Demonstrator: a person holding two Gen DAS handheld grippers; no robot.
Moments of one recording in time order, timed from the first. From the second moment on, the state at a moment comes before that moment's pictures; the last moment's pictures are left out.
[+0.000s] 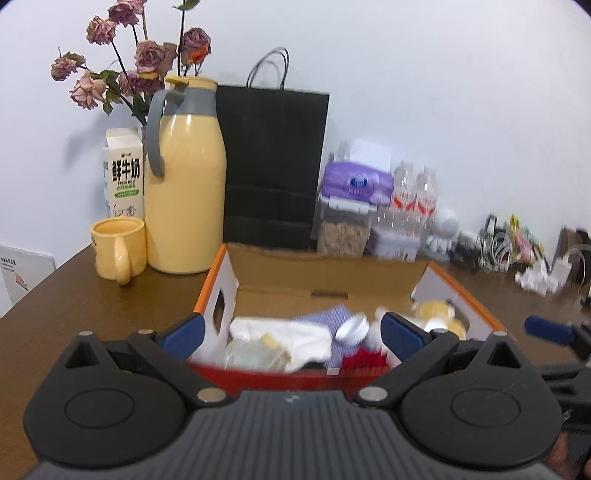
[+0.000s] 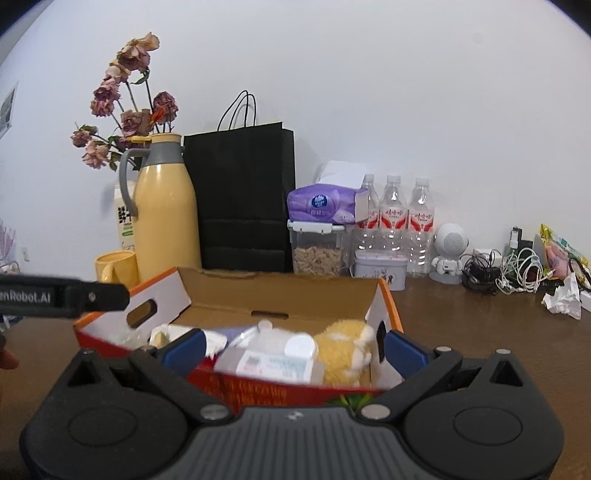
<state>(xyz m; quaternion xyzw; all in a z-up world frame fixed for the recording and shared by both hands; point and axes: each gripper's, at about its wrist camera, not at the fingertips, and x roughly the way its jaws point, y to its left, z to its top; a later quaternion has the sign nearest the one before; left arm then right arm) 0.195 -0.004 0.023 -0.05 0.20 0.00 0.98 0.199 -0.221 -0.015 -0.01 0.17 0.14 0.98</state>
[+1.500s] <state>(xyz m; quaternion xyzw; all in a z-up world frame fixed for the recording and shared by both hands) 0.157 0.028 -0.017 -0.06 0.25 0.00 0.97 0.207 -0.194 -0.075 -0.07 0.34 0.21 0.91</state>
